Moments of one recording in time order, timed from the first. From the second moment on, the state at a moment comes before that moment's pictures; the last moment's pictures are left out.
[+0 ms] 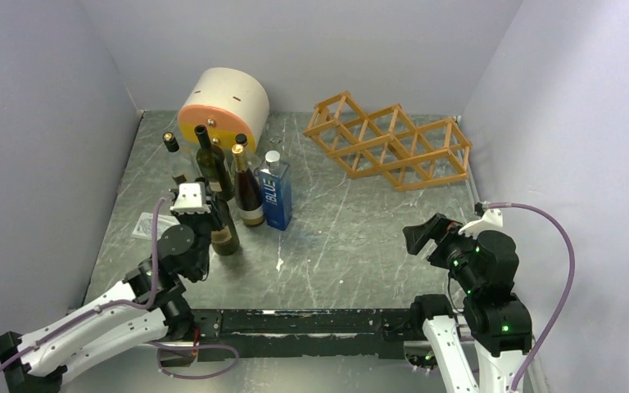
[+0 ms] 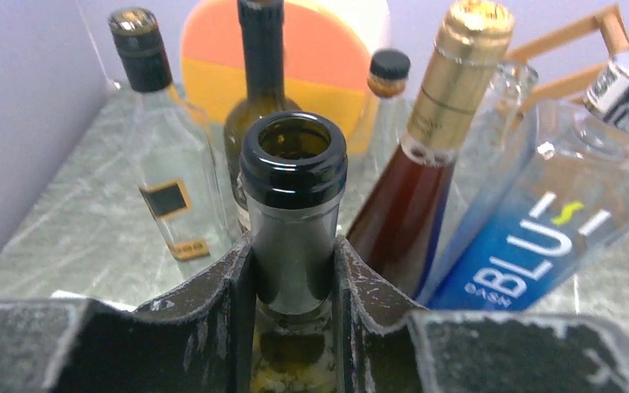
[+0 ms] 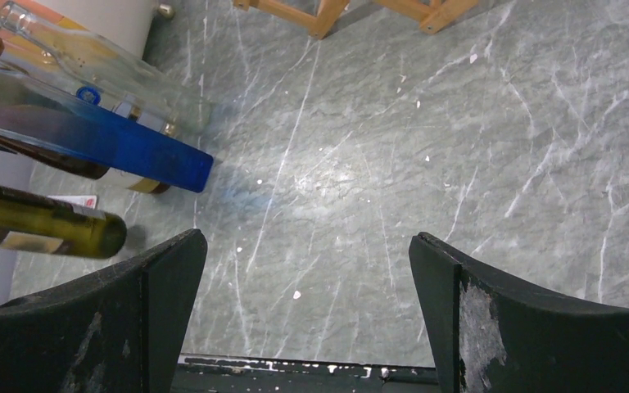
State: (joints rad) left arm -0.94 0.55 0.53 -0.03 -0.96 -0.14; right arm 0.06 0.34 0.95 -1.02 -0.10 0.44
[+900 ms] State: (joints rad) left arm -0.56 0.87 0.36 0.73 -0.72 0.02; right arm 0.06 0.32 0.95 -1.02 -0.11 0.44
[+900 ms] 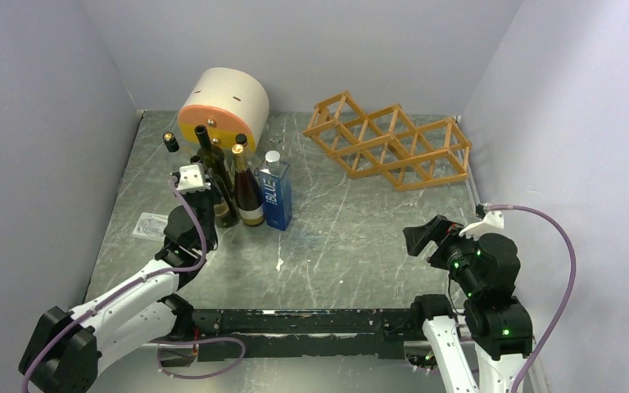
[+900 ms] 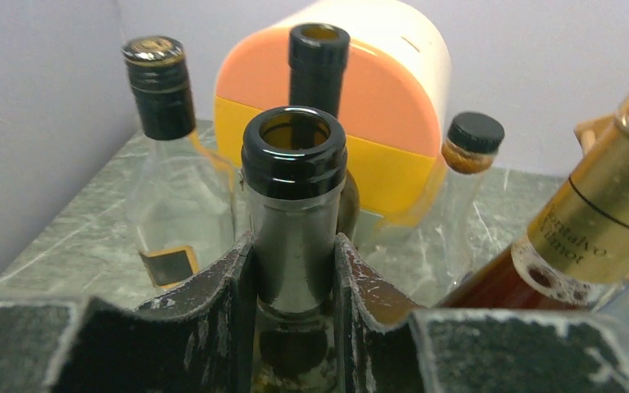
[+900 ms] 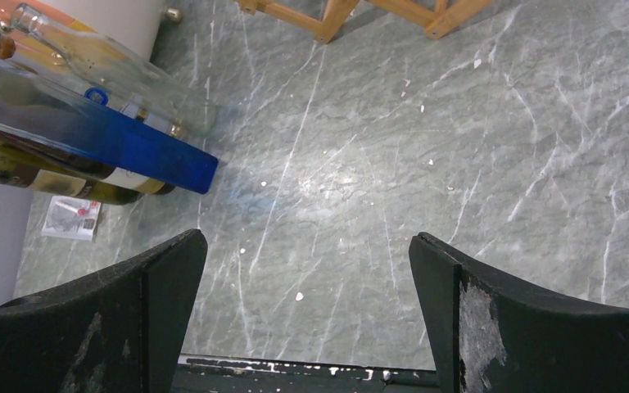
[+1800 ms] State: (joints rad) left arm -0.56 0.89 0.50 0.40 -0.67 -0.11; right arm 0.06 0.33 0.96 -1.02 -0.12 0.43
